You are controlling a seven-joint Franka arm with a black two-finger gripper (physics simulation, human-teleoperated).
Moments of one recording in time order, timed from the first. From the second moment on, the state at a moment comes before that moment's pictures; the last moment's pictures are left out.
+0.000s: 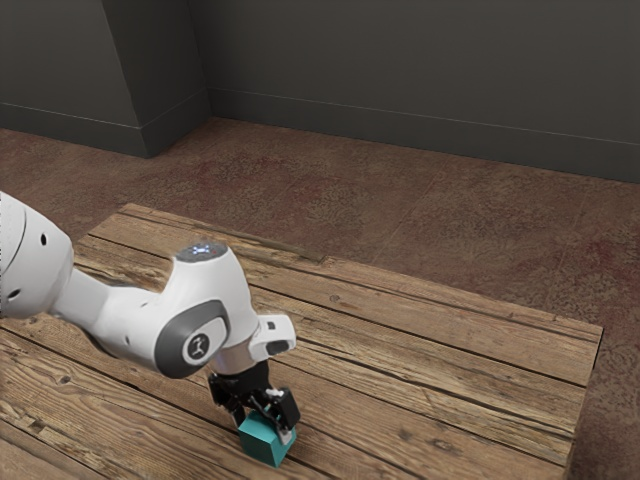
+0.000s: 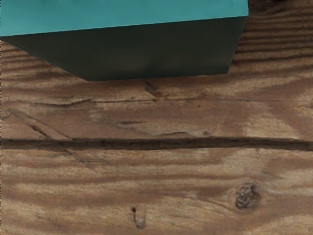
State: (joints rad) arm -0.31 0.03 -0.03 -2.55 -0.30 2.54 -0.06
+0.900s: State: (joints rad) arm -0.24 -0.09 -0.02 -2.47 -0.07 2.49 -0.21
